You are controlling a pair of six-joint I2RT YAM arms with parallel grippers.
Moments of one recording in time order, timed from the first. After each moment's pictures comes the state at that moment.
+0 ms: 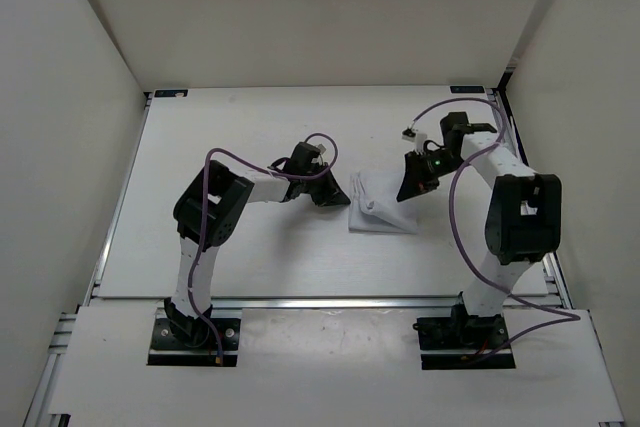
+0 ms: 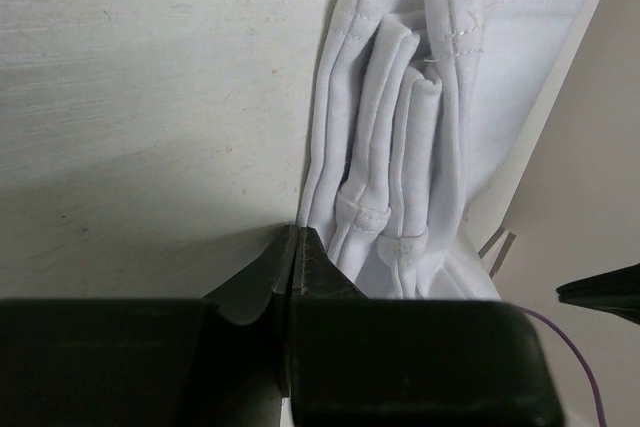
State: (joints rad) left arm -0.60 2.10 1.21 0.11 0.41 -0.98; right arm 0.11 1.79 1.31 -0.98 -0.79 -0.36
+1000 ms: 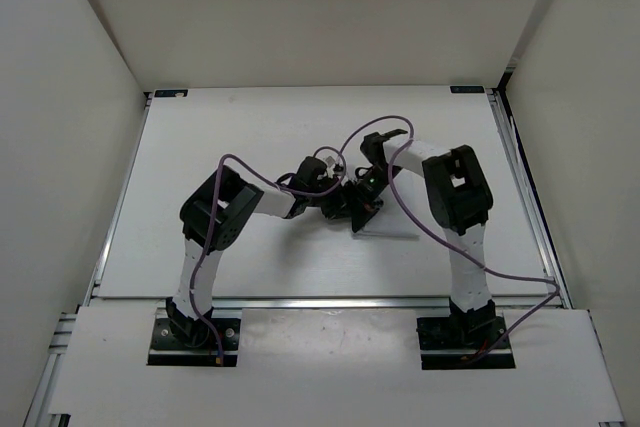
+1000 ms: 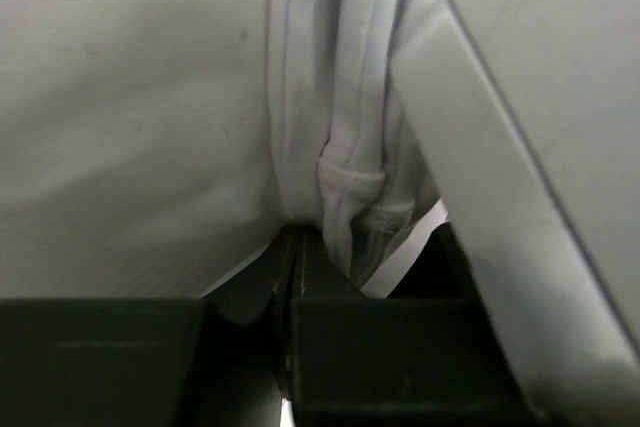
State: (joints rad) left arm -0.68 2.11 1.09 0.34 0.46 -1.09; right arm 0.46 2.19 1.54 -1.10 -0.78 -0.36
